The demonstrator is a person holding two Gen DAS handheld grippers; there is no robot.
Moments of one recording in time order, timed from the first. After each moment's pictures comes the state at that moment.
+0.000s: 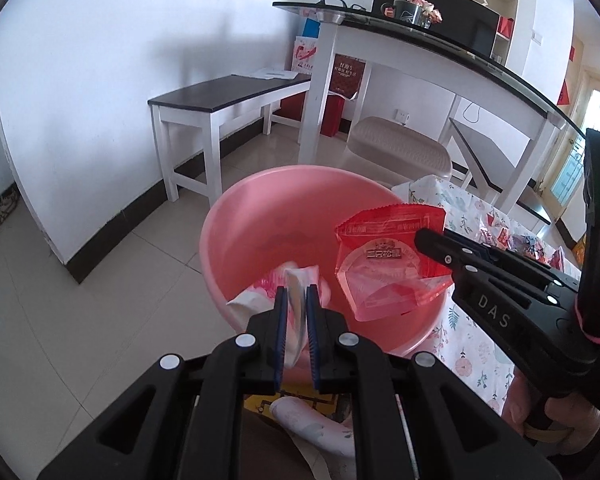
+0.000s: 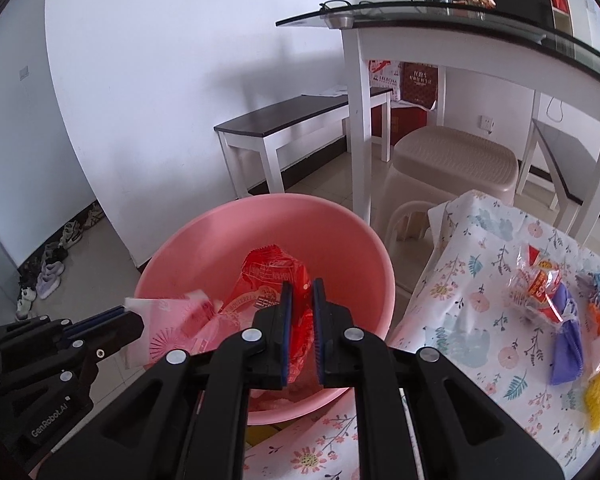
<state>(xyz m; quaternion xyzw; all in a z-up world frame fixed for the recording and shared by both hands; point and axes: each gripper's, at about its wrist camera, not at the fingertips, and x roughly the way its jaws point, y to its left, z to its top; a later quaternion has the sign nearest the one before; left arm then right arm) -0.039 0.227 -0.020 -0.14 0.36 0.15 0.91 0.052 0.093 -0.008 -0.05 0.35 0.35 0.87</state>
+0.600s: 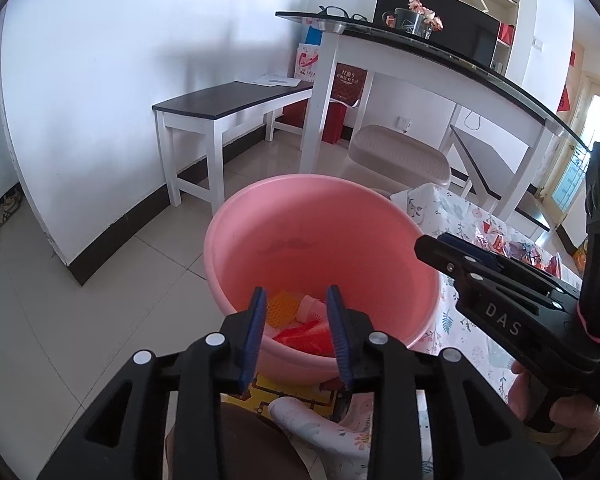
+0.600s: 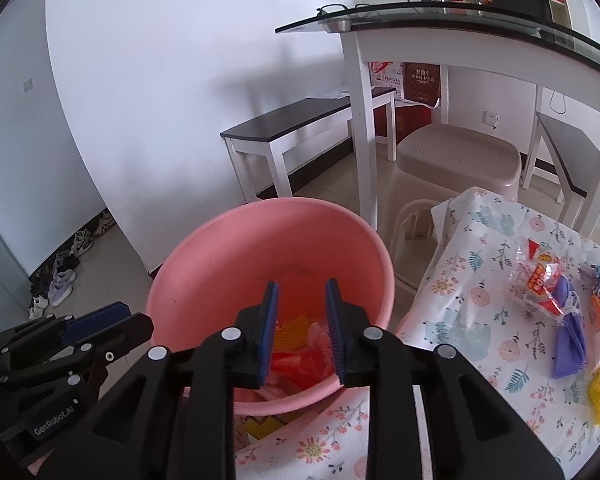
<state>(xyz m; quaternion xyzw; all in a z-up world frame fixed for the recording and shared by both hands) -0.047 0.220 -0.011 -0.14 0.35 0.16 0.91 0.048 0.075 0.000 -0.03 0.35 0.36 0.87</state>
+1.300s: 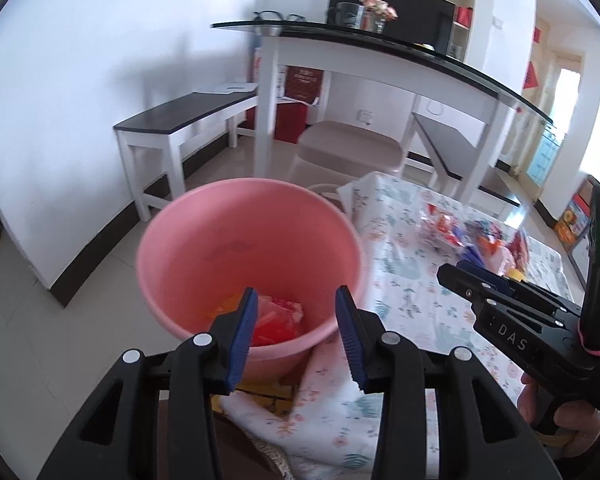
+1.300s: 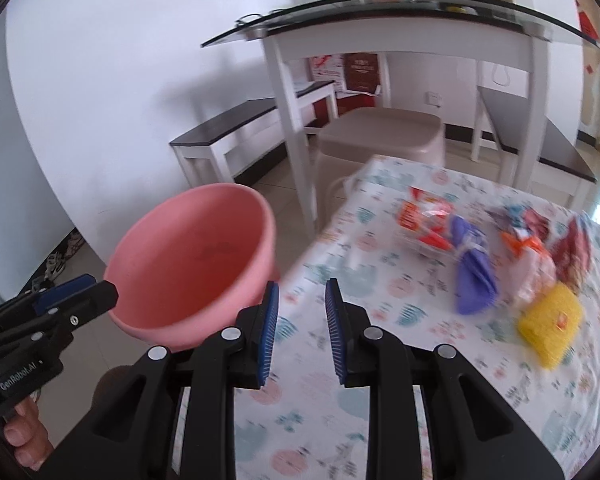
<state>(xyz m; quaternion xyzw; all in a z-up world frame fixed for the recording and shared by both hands) -0.034 0.153 0.006 -0.10 0.35 0.10 0.93 0.038 -0.031 -0.007 0.00 0.37 0.27 0.89</state>
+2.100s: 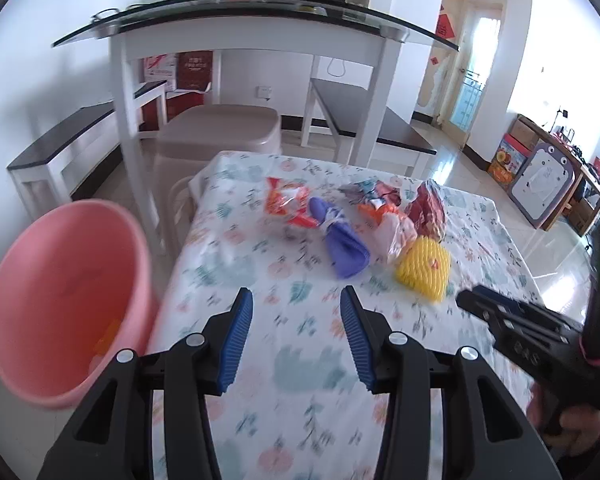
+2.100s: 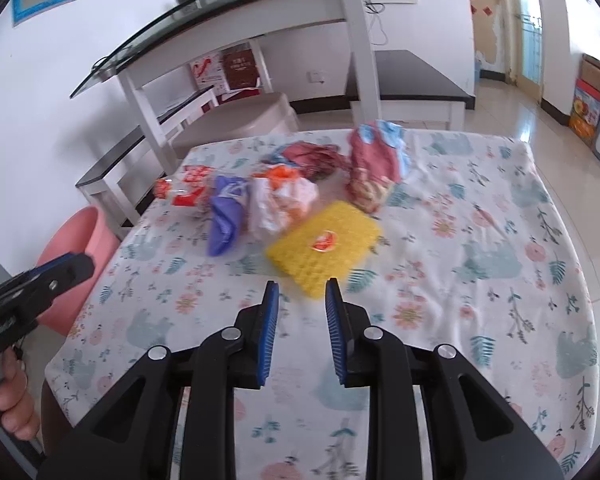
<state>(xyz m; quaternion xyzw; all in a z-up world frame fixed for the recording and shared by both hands) 0.060 0.023 -0.017 -0.05 0.38 -0.06 0.92 0.051 -0.206 -0.038 0.07 0.40 0.11 0.91</state>
